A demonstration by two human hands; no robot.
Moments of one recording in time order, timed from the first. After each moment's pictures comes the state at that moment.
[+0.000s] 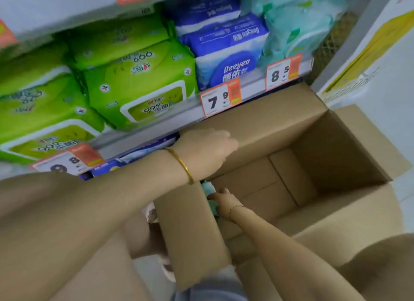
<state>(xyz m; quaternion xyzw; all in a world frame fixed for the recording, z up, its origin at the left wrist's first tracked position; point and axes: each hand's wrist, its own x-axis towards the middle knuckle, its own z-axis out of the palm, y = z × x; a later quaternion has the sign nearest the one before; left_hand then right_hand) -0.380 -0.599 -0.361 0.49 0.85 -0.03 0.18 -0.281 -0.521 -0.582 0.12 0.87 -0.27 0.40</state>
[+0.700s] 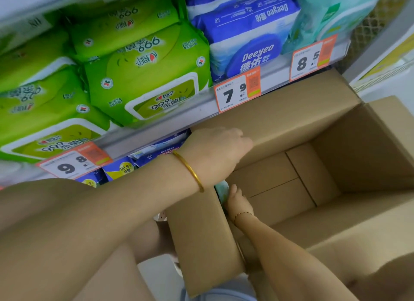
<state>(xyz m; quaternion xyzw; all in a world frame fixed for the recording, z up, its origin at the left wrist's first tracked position) -0.387 -0.599 -0.362 0.46 0.86 -0.01 0.20 -0.278 -0.539 -0.630 0.24 0.88 -0.24 0.34</state>
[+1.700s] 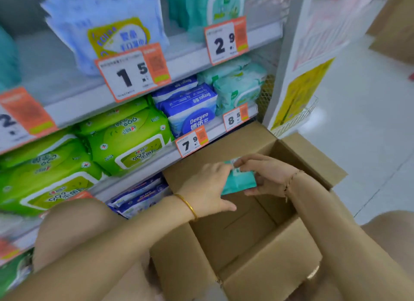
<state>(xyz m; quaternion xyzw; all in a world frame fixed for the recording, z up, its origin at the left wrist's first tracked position) -0.327 -0.567 -0.329 0.47 0.85 0.10 0.21 -0.267 -0.403 -0.328 0.32 0.59 -0.71 0.20</state>
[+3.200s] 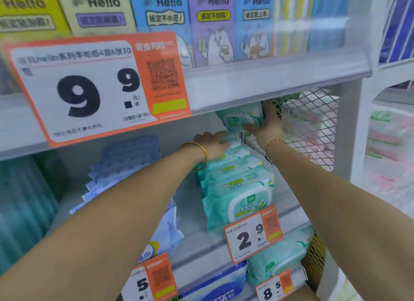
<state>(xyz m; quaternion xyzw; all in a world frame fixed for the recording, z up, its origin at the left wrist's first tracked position) -0.652 -0.416 -0.111 0.22 0.96 0.15 0.05 -0.630 -0.257 -0.127 0.09 0.78 -0.50 -0.35</state>
